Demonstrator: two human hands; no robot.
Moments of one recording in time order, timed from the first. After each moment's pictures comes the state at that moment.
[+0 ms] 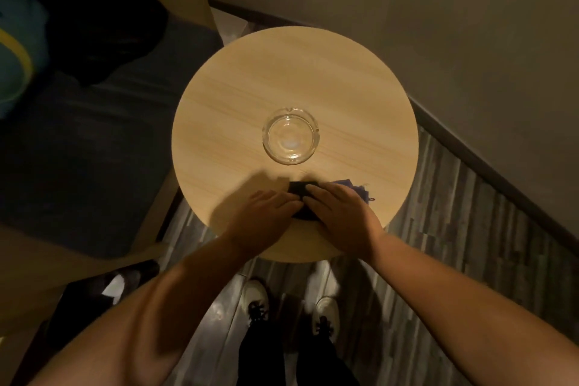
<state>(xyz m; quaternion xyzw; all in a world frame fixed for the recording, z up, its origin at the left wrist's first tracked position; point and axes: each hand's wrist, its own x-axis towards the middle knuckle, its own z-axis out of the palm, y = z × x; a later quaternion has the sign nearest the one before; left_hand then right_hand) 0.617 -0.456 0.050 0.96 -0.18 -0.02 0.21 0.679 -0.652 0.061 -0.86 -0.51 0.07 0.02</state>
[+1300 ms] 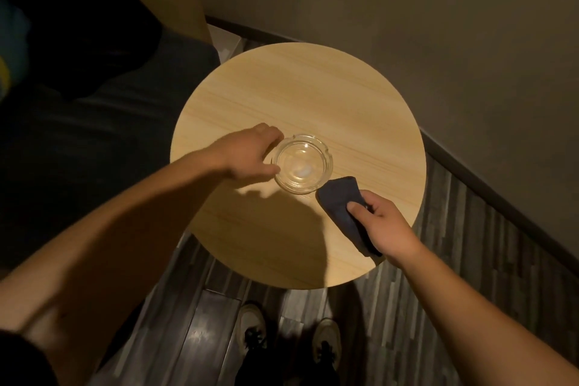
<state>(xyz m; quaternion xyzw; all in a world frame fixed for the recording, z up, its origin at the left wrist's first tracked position) 0.751 -0.357 0.060 0.95 -0.11 -0.20 0.22 0.701 -0.658 0.064 -0.82 0.00 0.29 0.49</state>
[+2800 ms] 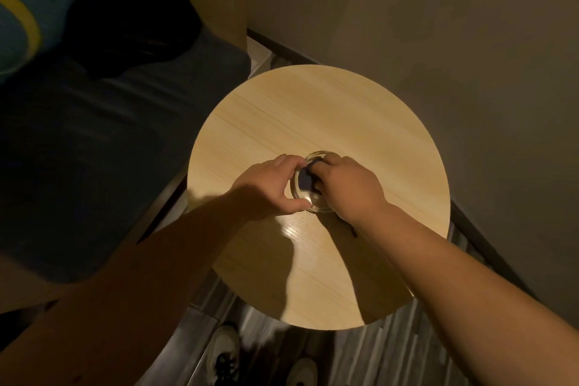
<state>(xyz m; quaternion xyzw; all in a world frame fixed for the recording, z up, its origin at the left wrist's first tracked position) 0.710 -0.370 0.034 0.93 -0.04 -0.05 0.37 0.782 -0.538 0.078 -0.91 -0.39 0.15 -0.01</state>
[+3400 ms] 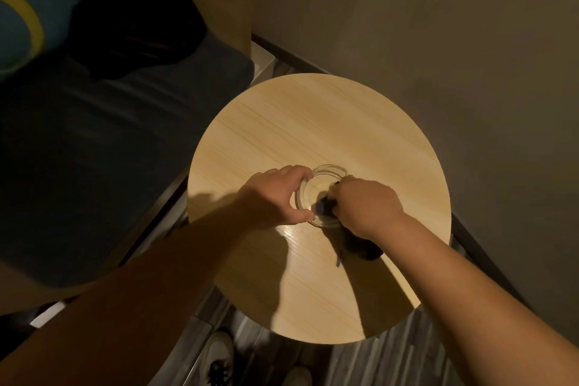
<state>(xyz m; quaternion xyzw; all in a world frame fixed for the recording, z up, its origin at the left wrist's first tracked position) 0.709 -0.377 0.040 0.94 -0.05 0.00 0.33 0.786 -0.544 0.098 -0.90 -0.32 0.26 -0.11</state>
